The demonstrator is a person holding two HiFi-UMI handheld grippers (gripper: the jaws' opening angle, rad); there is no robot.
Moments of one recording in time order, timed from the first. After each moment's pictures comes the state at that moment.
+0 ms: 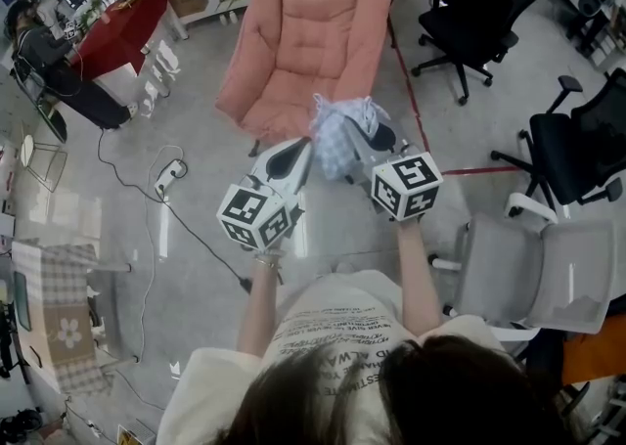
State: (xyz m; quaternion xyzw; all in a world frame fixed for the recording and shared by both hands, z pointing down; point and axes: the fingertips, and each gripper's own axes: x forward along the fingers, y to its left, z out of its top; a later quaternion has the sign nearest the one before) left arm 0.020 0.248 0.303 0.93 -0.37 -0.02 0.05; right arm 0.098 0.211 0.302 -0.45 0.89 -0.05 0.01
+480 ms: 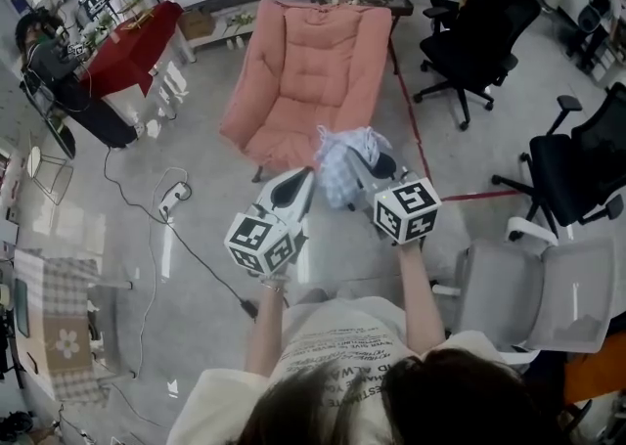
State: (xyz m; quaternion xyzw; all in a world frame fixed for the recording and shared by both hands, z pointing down) left arm 0.032 0.249 0.308 0.92 -0.39 -0.03 0.06; right arm 0.114 0.209 0.310 -0.44 0.90 -0.06 0.00
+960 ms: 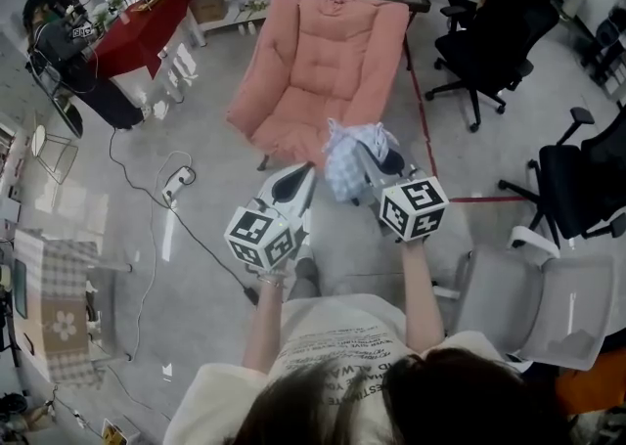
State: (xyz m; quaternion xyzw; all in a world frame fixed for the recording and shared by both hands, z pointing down) left arm 0.019 0.230 0.318 0.91 -0.41 -0.02 0.08; right arm 0.113 0.185 0.319 -0.44 0.90 -0.08 0.00
